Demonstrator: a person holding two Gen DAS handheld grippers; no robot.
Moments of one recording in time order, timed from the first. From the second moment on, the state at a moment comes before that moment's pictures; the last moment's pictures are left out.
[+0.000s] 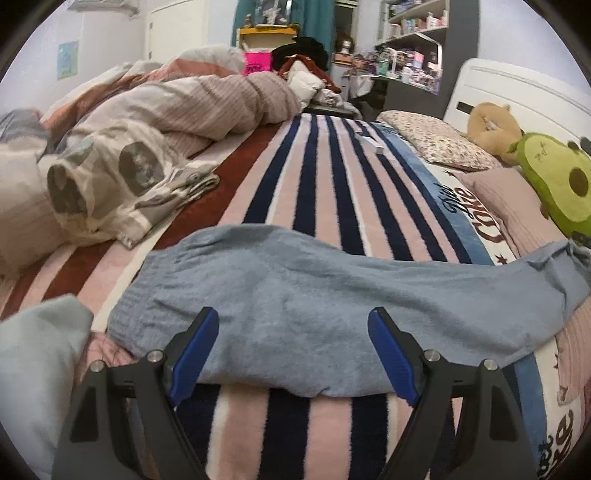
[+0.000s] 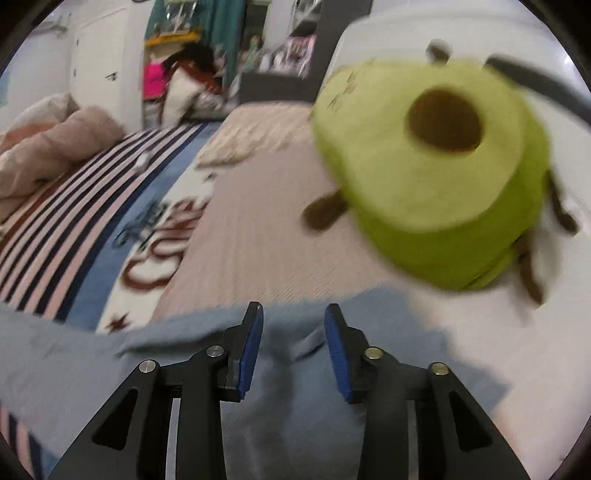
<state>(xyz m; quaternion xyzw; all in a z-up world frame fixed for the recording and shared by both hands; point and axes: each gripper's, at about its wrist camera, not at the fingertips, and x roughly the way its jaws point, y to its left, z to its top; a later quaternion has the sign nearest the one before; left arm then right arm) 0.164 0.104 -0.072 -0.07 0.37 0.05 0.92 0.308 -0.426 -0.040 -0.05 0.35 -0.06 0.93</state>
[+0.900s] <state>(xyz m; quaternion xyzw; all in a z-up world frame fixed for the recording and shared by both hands) 0.198 0.167 -0.138 -0.25 0.39 0.07 0.88 0.187 -0.420 -0.066 0.11 0.37 -0.02 0.92</state>
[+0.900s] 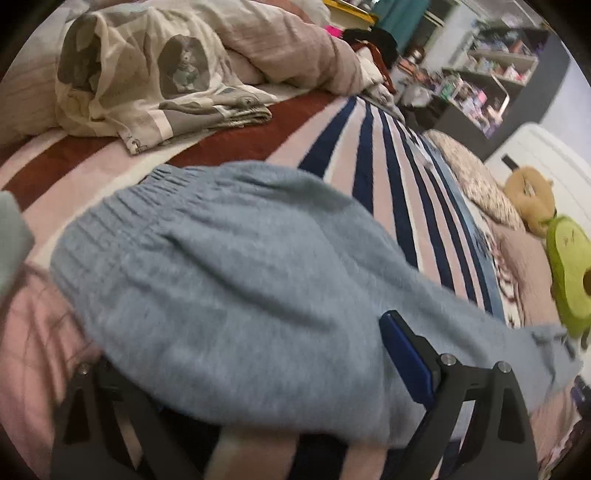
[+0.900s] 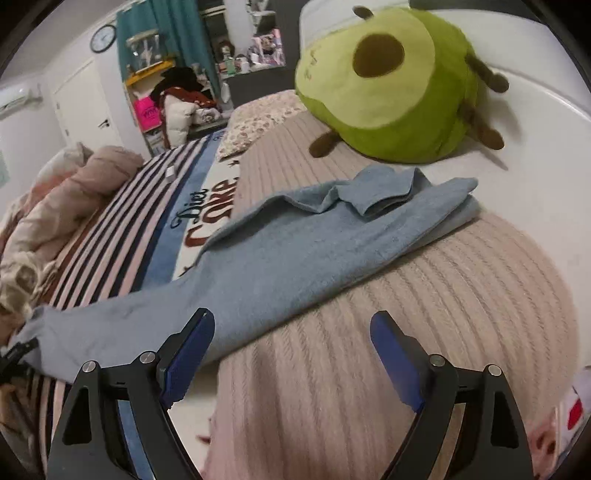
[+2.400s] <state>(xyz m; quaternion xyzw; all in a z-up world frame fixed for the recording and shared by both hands) 0.013 0.161 -0.052 -0.11 0.32 0.10 0.94 0.042 -0.414 -0.039 0.01 0.33 -0.04 0.94</state>
